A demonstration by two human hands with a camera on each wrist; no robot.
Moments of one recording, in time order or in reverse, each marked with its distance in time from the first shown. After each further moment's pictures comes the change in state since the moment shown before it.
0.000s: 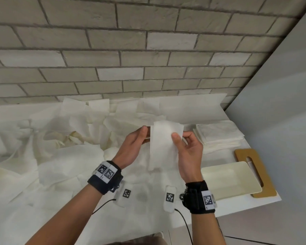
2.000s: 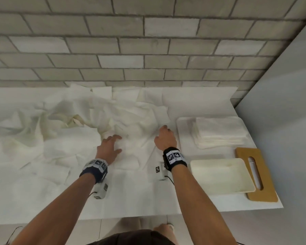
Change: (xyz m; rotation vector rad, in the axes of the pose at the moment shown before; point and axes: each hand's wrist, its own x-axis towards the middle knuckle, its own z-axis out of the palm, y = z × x) left_hand -0.019 -0.156 -0.030 0.970 0.273 -0.394; right_hand 0.081 0.115 -0.016 -1.262 -0.499 0.251
